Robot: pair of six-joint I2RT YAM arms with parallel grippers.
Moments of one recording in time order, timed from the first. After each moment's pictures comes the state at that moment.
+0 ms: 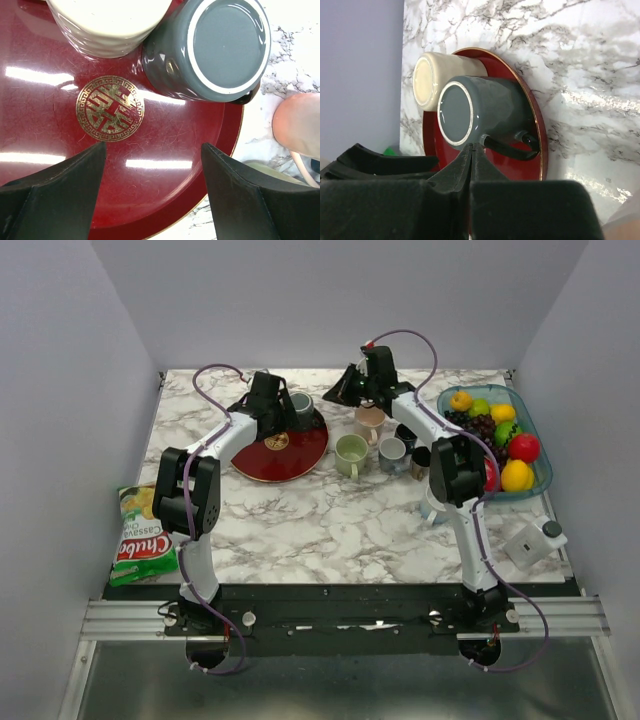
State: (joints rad) left arm -0.30 1.94 1.49 -0.35 -0.08 -0.61; right arm 0.40 2.40 2.10 -0.19 -0.43 0.77
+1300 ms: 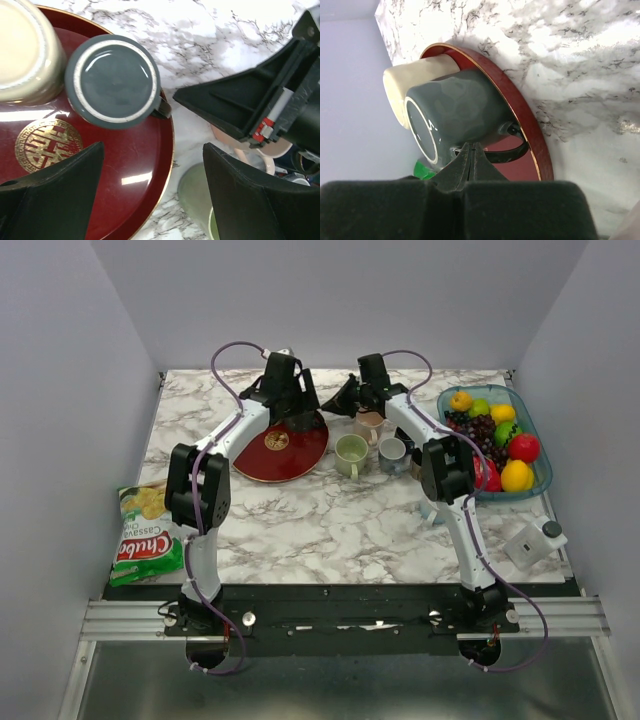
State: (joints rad) left arm -0.35 2.02 1.73 -0.36 0.00 -0.54; right arm 0.40 2.55 2.27 -0.39 -0.41 1.05
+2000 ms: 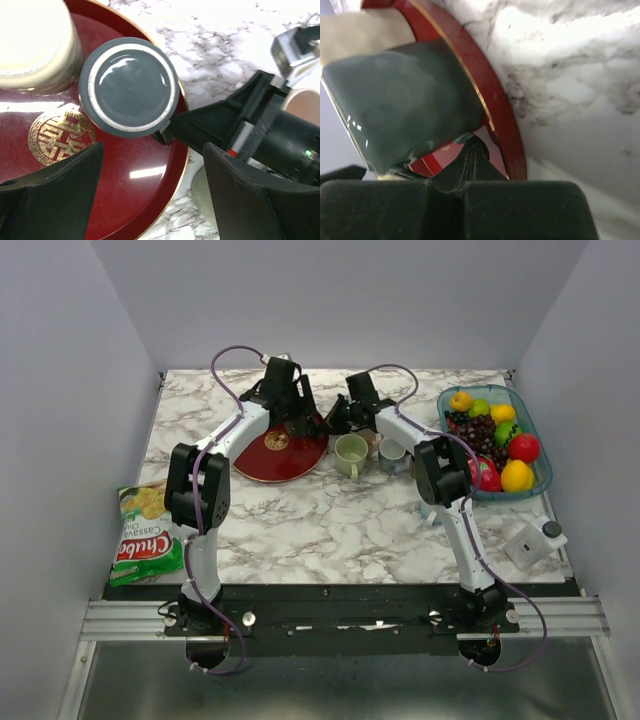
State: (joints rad) left arm -0.35 2.02 1.70 -0.38 -0.03 -0.52; right arm 0.45 2.53 2.11 -0.32 -0.40 0.96
